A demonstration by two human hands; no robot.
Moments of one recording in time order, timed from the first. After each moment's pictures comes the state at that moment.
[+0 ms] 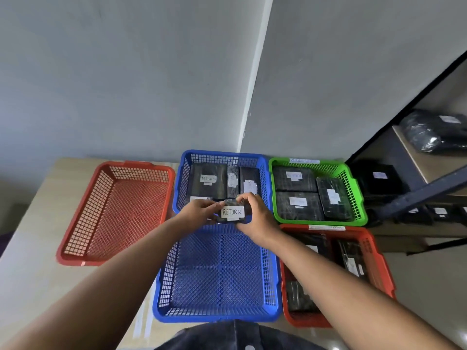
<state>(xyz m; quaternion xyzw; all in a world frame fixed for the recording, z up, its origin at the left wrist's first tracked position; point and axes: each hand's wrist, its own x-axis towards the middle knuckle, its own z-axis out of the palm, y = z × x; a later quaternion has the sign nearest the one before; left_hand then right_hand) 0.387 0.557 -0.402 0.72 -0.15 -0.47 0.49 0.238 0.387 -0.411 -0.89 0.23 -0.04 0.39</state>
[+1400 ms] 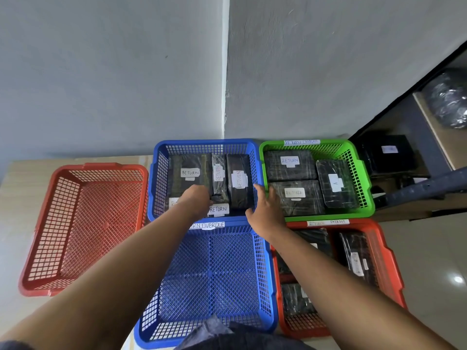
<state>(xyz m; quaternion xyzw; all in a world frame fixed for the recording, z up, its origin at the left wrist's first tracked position) 0.440 0.452 -0.481 0.88 -0.31 -0.35 0.00 0.255 0.311 -0.484 -0.88 0.39 0.10 0.27</state>
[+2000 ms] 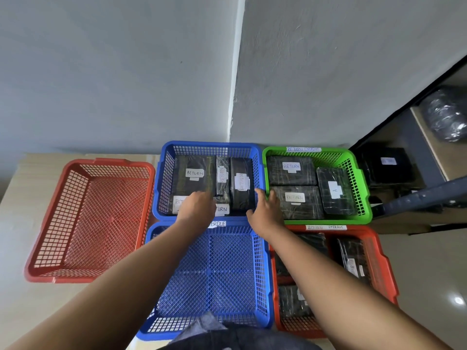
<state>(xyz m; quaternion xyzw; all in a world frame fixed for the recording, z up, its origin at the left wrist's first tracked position) 0.398 0.479 -0.462 0.93 -0.30 -0.21 0.10 0.257 0.313 -0.483 -0.88 0.40 0.12 0.25</state>
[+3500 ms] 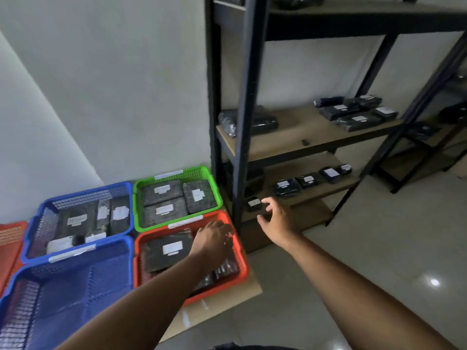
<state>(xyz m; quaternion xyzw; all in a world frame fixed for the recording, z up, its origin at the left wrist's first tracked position) -0.023 0.277 -0.369 0.80 -0.57 -0.09 0.18 -0.187 0.117 -0.353 -0.82 0.47 -0.20 0.25</state>
